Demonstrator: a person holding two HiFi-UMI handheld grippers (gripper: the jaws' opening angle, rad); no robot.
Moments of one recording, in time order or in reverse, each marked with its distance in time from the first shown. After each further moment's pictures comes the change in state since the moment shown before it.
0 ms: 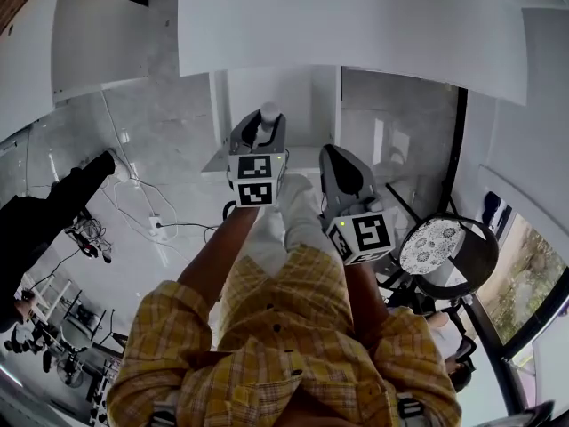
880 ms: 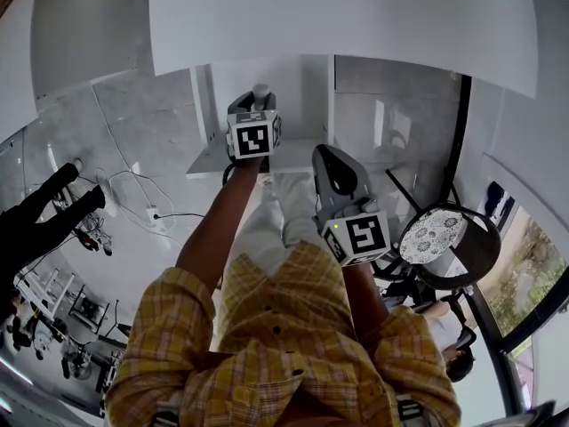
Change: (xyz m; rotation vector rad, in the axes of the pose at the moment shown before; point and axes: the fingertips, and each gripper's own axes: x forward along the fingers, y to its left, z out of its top) left arm 0.103 0.023 -0.073 -0.131 0.262 0.057; right arm 0.004 -0.025 -0.039 0.015 0.051 0.006
